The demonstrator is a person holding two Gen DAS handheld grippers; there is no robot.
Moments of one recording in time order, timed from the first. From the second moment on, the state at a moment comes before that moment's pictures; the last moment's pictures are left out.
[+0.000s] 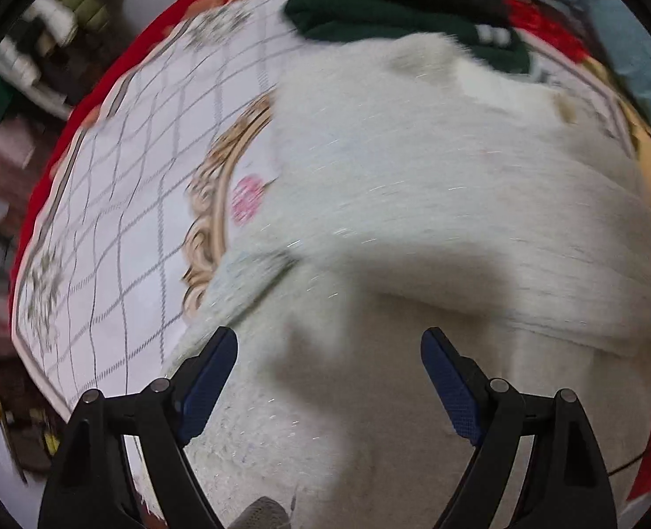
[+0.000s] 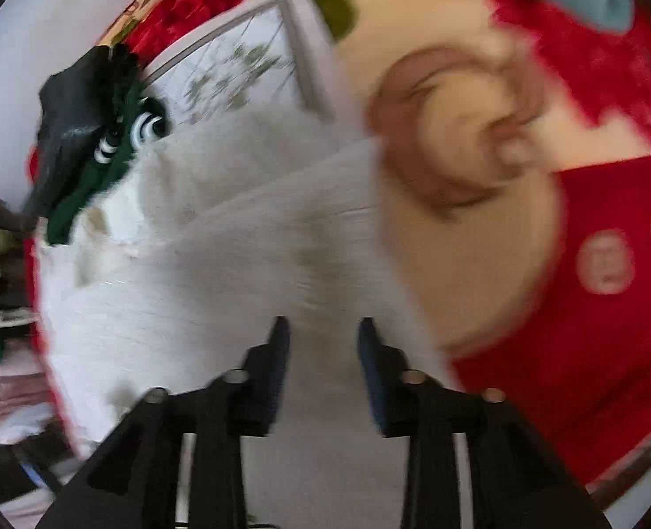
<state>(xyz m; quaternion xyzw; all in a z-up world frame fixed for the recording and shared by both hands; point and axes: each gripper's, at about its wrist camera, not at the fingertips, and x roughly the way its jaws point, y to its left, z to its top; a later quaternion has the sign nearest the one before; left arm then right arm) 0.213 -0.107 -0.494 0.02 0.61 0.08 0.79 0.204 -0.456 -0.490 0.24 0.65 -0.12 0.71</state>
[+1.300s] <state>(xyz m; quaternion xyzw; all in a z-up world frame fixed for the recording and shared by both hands) 0.171 -0.235 -0.482 0.14 0.56 0.25 0.78 0.153 -0.552 -0.503 0.17 0.72 0.08 0.67</state>
